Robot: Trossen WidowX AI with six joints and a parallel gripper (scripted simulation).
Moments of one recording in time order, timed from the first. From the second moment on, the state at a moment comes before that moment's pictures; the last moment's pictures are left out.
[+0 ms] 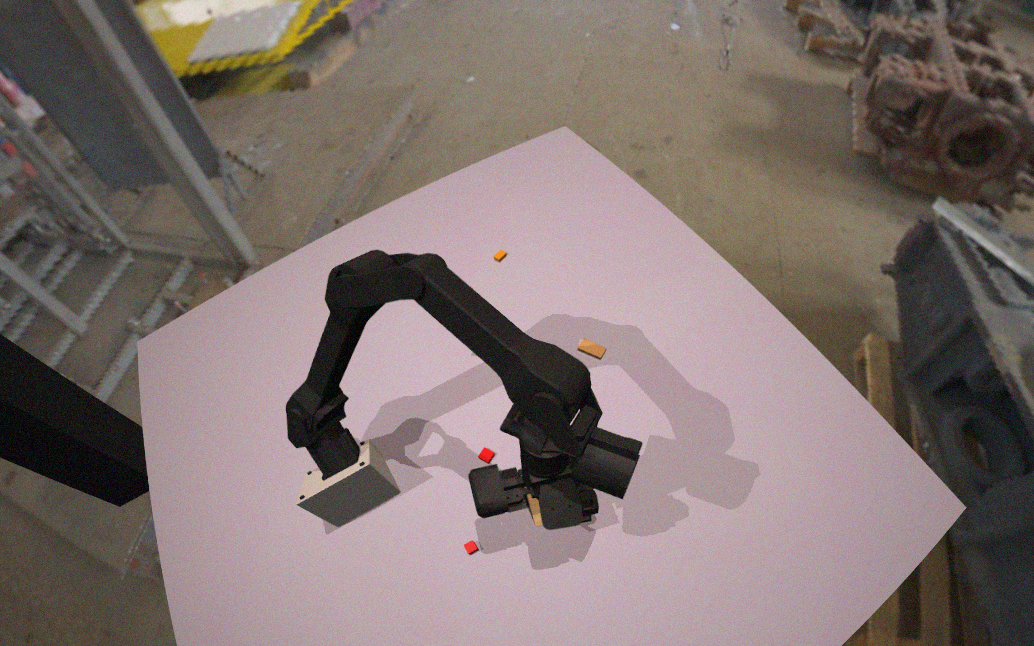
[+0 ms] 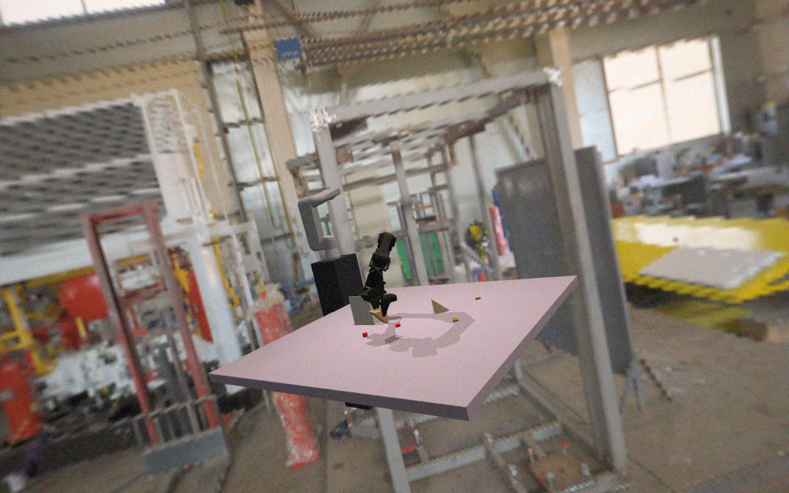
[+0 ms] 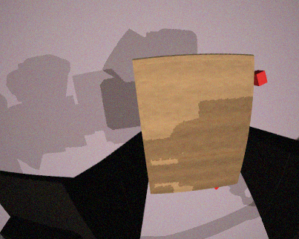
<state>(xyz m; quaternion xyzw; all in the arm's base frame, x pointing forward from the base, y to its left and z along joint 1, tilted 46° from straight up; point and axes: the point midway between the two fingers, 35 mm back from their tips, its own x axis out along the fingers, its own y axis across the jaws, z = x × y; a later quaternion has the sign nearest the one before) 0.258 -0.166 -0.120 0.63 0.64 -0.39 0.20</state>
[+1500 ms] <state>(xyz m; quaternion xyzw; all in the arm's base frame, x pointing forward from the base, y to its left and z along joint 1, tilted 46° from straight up) 0.322 -0.135 -0.047 0.70 0.51 -0.50 0.04</state>
